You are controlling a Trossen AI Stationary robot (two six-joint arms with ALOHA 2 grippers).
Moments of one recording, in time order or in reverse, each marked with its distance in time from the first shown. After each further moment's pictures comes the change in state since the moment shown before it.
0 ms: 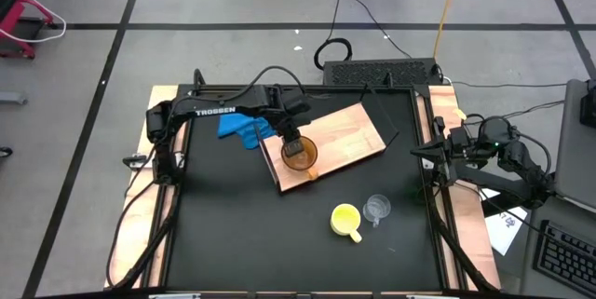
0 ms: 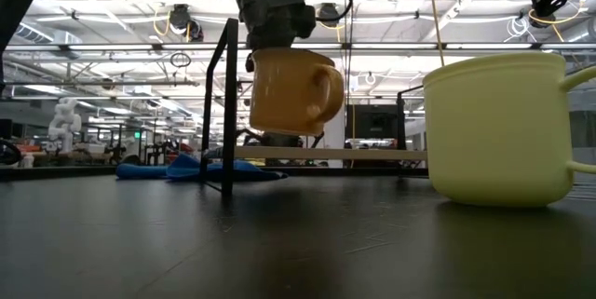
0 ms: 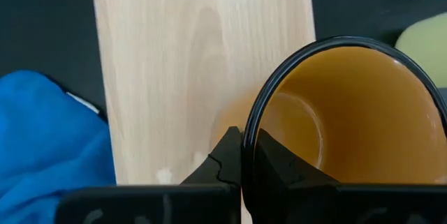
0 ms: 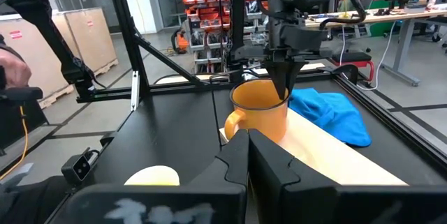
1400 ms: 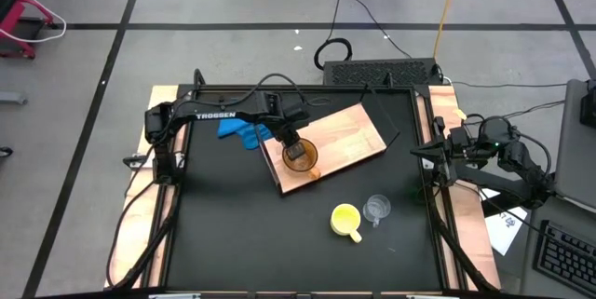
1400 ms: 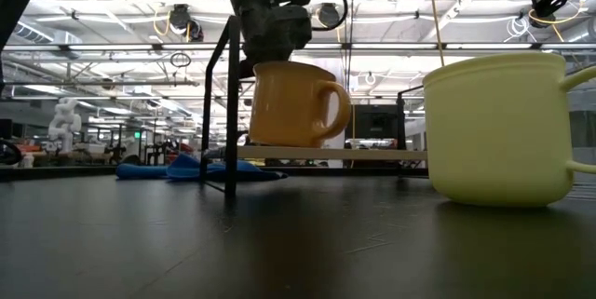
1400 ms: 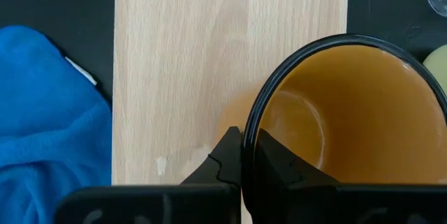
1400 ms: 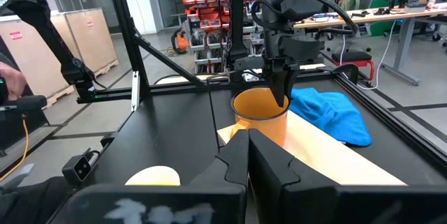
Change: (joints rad) left arm -0.035 -0.002 -0.086 0.047 -0.069 -0.166; right arm 0.000 0.000 0.000 0.000 0.000 0.004
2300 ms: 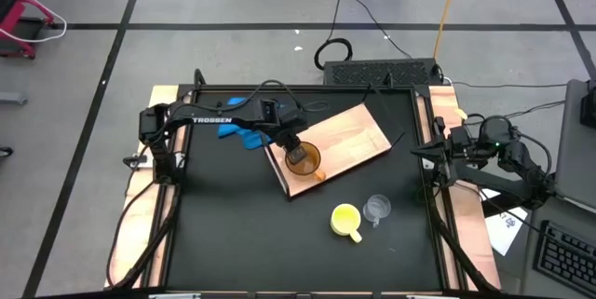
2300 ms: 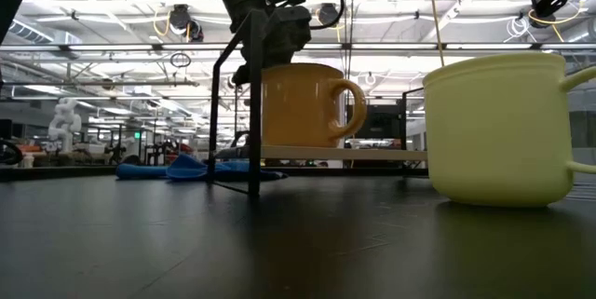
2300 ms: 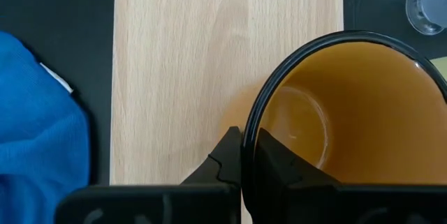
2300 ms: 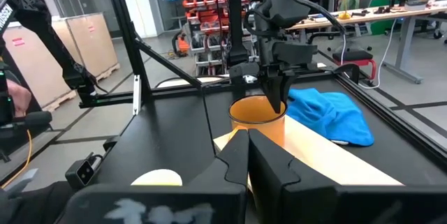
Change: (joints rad) left arm -0.028 -0.011 -0.134 0.138 -0.011 -0.052; right arm 0.000 0.000 0.000 0.007 0.000 0.022
